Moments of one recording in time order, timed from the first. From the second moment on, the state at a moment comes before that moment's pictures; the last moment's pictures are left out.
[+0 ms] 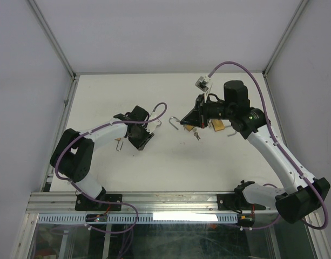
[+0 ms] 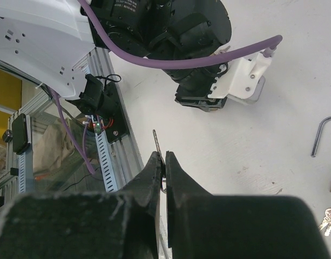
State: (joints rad) left arm -0.56 1.64 1.00 -0.60 0.11 0.26; right arm 0.47 1.17 1.21 -0.49 -0.83 0.14
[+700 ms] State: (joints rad) left arm -0.54 1.59 0.99 -0.58 0.28 0.23; right arm 0.47 1.16 1.23 -0.50 -0.84 0.12
